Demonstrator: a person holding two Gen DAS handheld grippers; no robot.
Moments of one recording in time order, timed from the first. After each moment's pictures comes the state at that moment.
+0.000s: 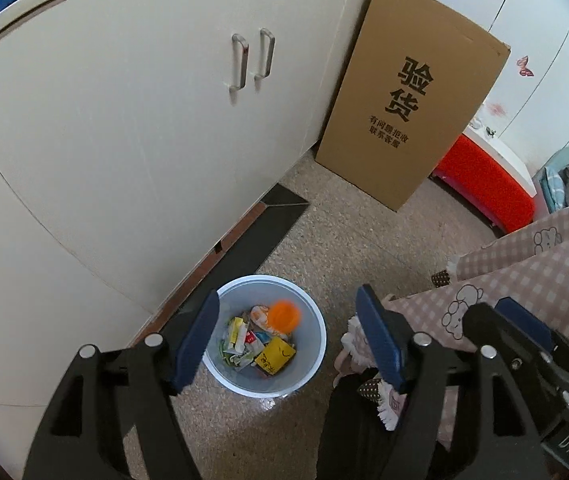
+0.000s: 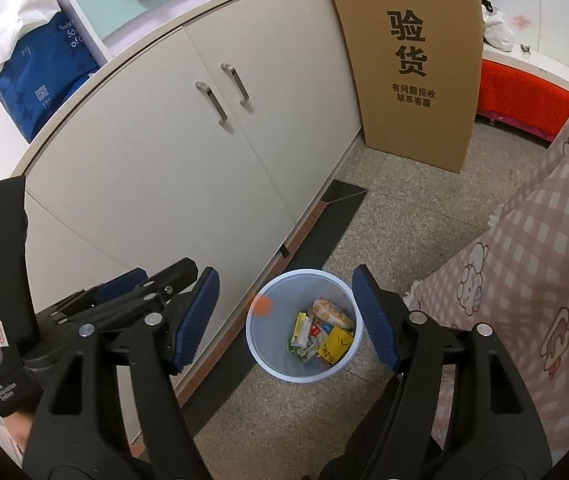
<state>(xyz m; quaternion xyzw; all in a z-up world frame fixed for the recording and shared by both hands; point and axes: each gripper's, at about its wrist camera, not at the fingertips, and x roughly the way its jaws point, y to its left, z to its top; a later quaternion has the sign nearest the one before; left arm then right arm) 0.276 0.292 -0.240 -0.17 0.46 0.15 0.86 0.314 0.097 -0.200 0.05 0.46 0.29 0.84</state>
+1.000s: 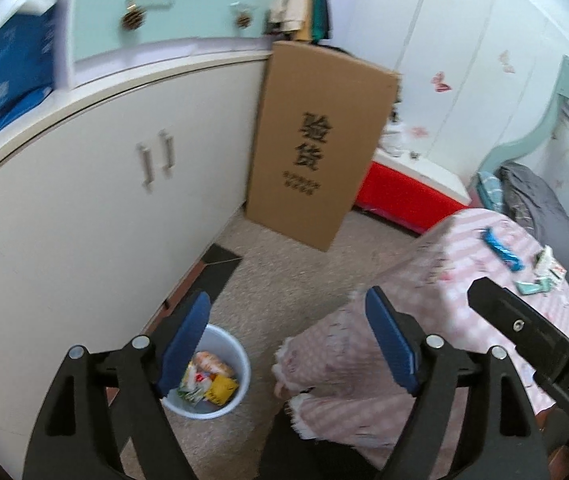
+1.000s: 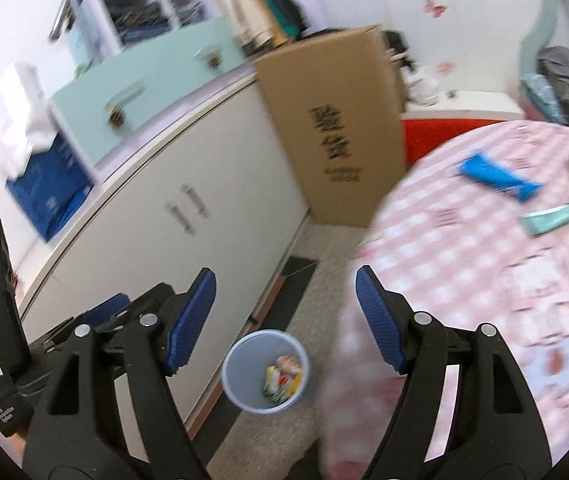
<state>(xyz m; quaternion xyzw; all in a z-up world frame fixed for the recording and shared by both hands) 0.264 0.145 -0.108 -0.12 0.37 0.06 0.92 0.283 -0.094 -0.080 0.13 0.35 0.19 0.91</state>
